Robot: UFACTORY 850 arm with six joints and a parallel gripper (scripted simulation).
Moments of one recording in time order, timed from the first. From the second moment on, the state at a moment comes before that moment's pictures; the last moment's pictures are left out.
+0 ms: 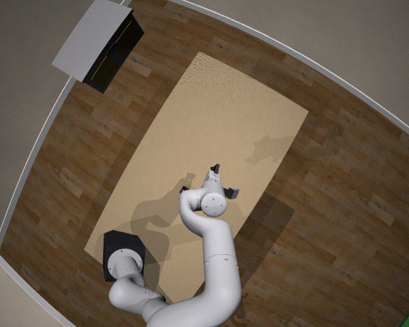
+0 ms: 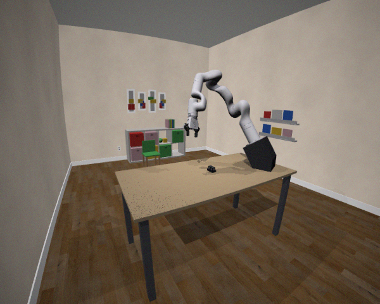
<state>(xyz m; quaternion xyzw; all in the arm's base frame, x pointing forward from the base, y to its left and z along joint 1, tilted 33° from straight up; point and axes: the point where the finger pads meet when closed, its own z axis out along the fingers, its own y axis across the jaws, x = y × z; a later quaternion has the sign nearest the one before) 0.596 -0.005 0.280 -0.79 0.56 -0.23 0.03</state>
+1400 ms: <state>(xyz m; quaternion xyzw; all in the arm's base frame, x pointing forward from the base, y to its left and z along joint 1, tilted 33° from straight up) 0.545 -0.020 0.163 -0.92 0.30 -0.19 -0.14</state>
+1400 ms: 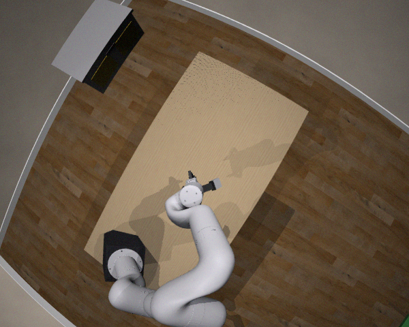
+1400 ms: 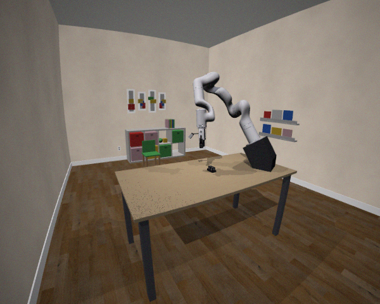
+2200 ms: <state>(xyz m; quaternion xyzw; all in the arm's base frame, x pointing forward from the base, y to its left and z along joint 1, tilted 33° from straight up) 0.489 -0.026 0.060 -0.96 -0.03 -0.12 -0.25</state>
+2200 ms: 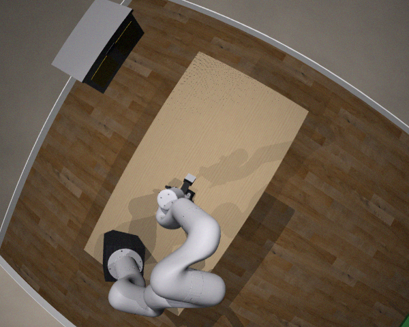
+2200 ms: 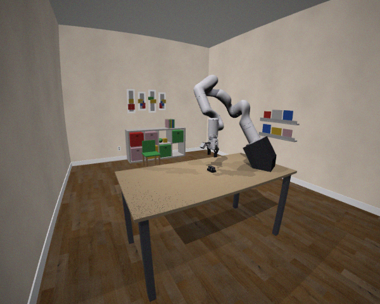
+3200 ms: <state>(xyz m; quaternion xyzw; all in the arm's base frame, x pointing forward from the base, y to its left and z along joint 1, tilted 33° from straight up) 0.438 -0.070 0.050 -0.92 -0.26 -0.06 -0.29</state>
